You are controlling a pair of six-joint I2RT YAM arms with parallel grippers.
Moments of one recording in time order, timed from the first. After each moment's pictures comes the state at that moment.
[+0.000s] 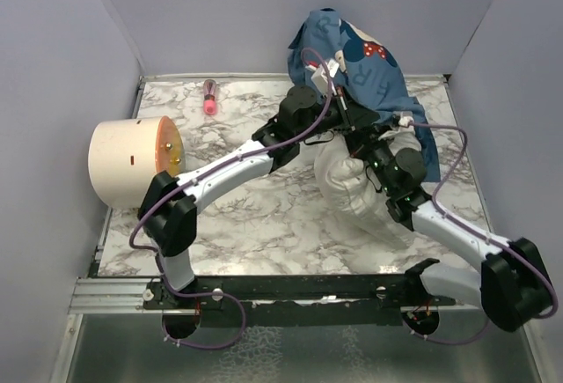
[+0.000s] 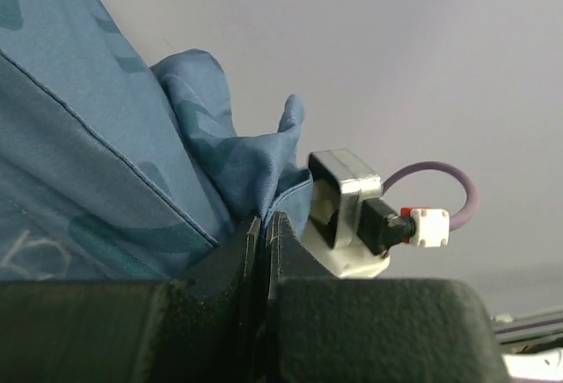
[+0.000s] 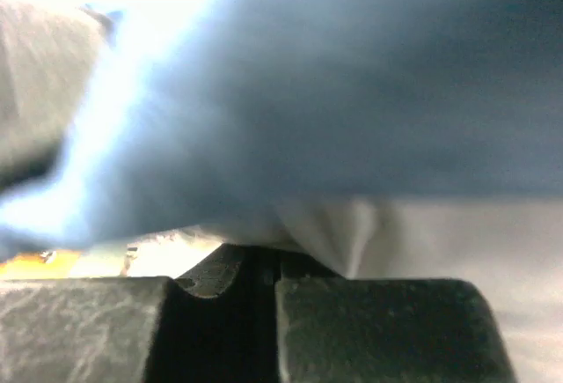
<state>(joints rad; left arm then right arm) -0.85 1.79 1.54 0.32 0.27 -0.94 0.46 1.20 0.57 0.73 0.10 0.45</state>
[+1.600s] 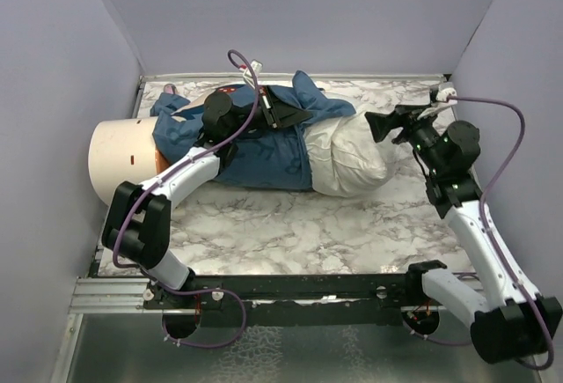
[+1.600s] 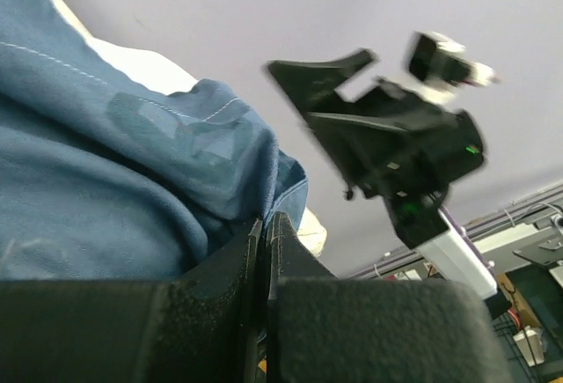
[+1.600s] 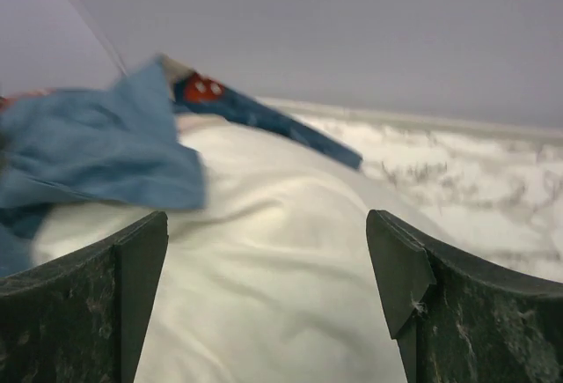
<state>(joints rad) -0.43 1.57 1.08 0.73 0.77 -1.18 0.21 0.89 0.83 0.21 -0.26 0.21</state>
